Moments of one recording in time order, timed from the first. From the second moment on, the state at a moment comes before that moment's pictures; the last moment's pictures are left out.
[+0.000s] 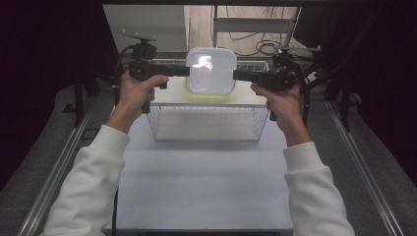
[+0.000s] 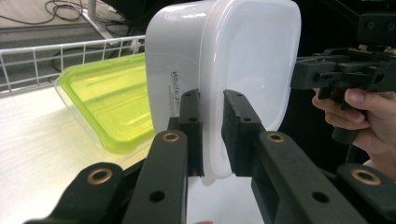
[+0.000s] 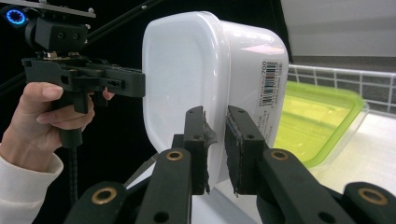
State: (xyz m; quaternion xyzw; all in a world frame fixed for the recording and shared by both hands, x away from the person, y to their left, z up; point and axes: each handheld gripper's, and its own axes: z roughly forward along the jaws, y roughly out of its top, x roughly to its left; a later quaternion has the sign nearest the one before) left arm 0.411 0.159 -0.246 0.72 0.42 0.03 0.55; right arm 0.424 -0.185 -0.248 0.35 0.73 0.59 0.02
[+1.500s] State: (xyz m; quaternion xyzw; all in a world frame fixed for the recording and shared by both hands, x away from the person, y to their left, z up) left arm 0.493 0.171 -0.267 0.66 0.50 -0.13 0.54; right arm 0.504 -0.183 -0.257 0.46 0.69 0.54 -0.10
